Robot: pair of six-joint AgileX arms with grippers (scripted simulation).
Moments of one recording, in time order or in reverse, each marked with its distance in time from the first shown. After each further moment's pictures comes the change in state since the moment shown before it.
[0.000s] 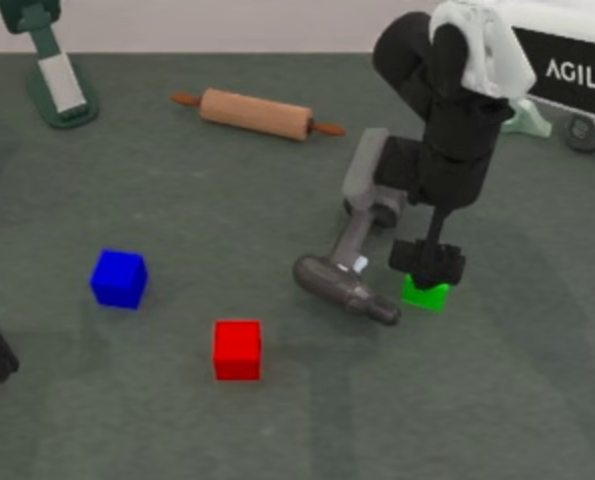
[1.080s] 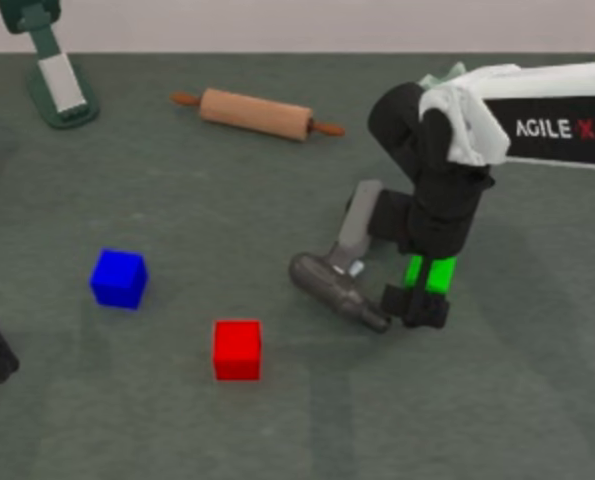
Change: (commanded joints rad) left arm 0.000 0.000 0.000 0.000 0.000 0.000; right arm 0.001 0.123 -0.169 0.292 0.001 0.003
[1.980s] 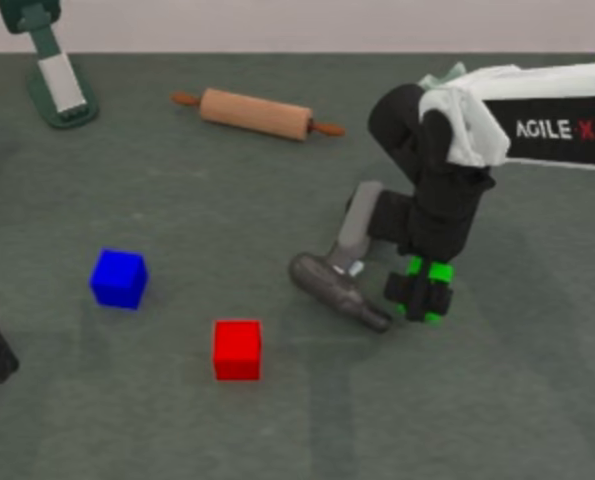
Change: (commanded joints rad) left arm 0.000 0.000 0.000 0.000 0.000 0.000; right arm 0.000 0.000 0.000 0.000 0.000 0.000
